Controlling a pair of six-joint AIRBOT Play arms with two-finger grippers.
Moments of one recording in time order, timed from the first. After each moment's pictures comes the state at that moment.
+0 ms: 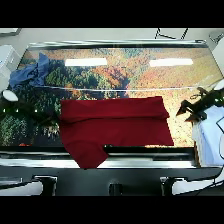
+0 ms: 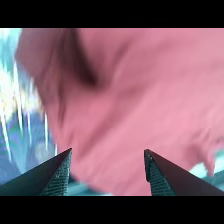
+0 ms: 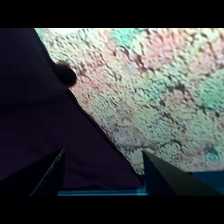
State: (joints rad) left arm 0.25 -1.44 1.07 1.07 -1.46 -1.37; right arm -0.41 -1.65 1.44 -1.30 1.59 1.58
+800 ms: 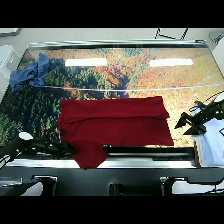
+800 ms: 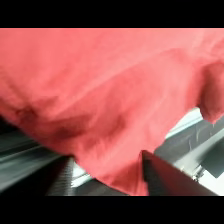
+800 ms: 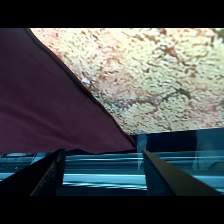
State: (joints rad) left arm 0.18 -1.17 0.37 0.78 -1.20 -1.23; right arm -0.45 -1.56 1.23 -1.30 1.61 1.54
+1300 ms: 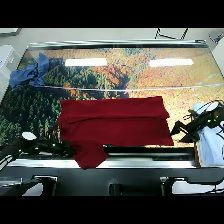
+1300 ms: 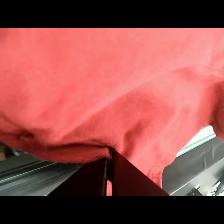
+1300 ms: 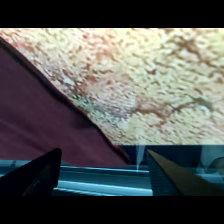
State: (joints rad) left arm 0.12 -1.16 0.38 0.76 -1.16 -1.23; right arm -0.45 -1.56 1.04 -1.29 1.50 1.48
